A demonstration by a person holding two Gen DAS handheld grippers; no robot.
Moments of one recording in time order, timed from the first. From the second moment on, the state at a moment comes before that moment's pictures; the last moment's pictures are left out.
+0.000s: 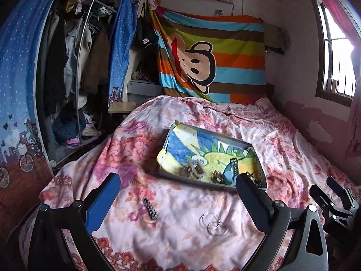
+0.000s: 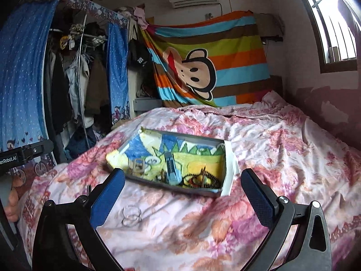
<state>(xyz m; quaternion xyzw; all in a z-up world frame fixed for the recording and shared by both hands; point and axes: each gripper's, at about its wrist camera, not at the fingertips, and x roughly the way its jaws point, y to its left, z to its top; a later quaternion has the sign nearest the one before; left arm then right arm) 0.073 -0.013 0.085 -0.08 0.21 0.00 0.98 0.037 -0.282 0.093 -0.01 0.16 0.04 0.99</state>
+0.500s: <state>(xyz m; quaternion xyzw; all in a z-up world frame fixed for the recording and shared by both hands) 0.058 0.006 0.019 -0.06 0.26 0.00 0.96 0.031 -0.254 0.050 -0.07 0.23 0.04 0.97</state>
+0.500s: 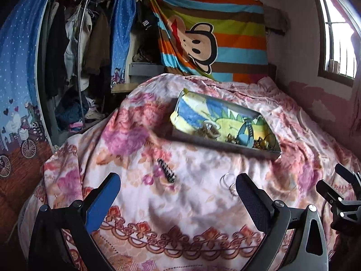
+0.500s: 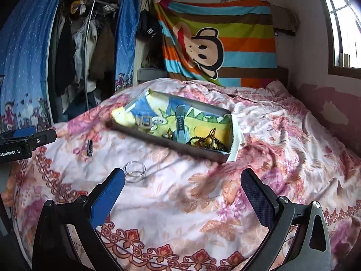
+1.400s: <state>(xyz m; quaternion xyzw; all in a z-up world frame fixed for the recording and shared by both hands) 0.080 0.026 -0.020 -0.06 0.33 0.01 0.94 0.049 -0.231 0.015 -0.11 0.29 0.05 0.95</state>
